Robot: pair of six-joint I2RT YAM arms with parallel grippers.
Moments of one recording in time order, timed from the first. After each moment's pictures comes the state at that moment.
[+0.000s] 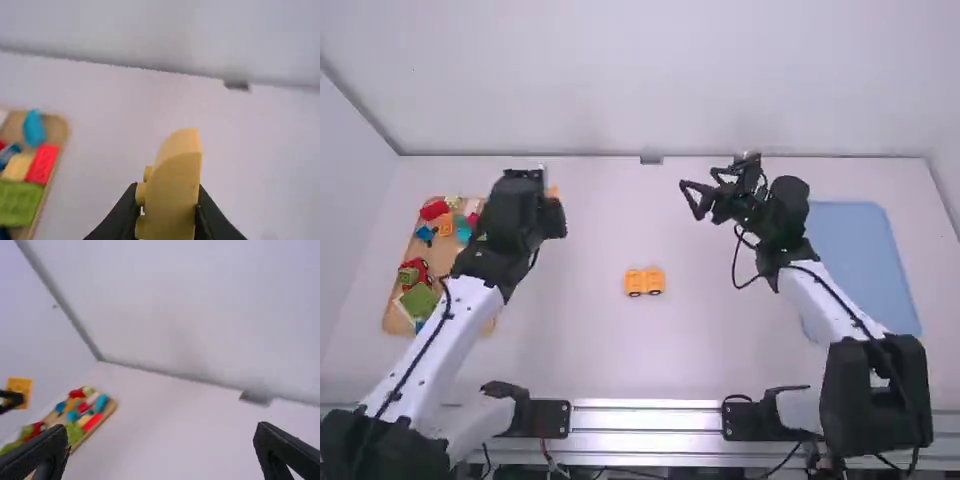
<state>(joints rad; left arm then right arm) -0.20 1.16 0.95 -0.35 -0.09 -0.16 0.14 1.46 0.82 0.47 -0.72 0.33</state>
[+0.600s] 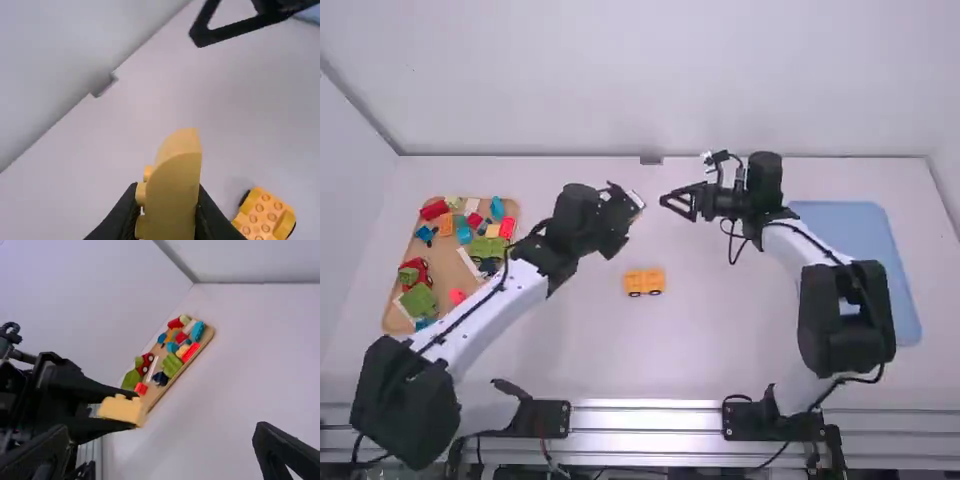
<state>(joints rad) -0.43 1.38 0.94 -0.16 0.13 0.42 0.14 1.77 1.07 0.26 -1.22 0.40</state>
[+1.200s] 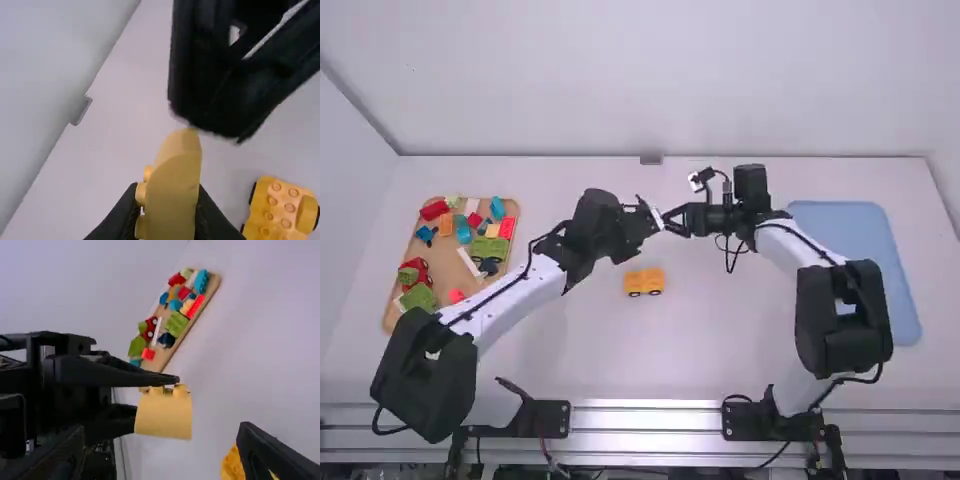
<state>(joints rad) -0.47 1.47 0.94 -0.10 0.17 0.68 0.19 1.77 1.07 -0.08 -1.22 0.21</state>
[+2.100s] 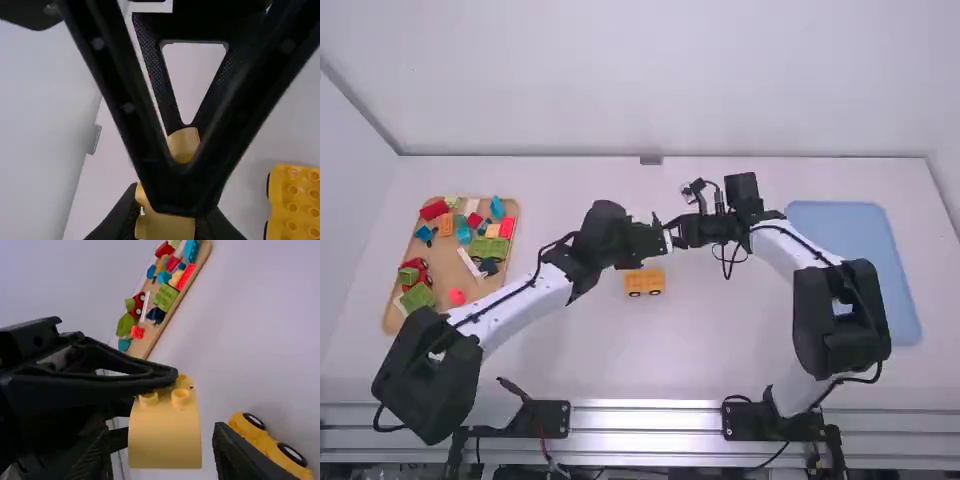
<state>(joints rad) -0.52 1.47 0.88 0.00 0.12 0.91 0.22 1.77 1.07 -0.25 -1.16 0.09</state>
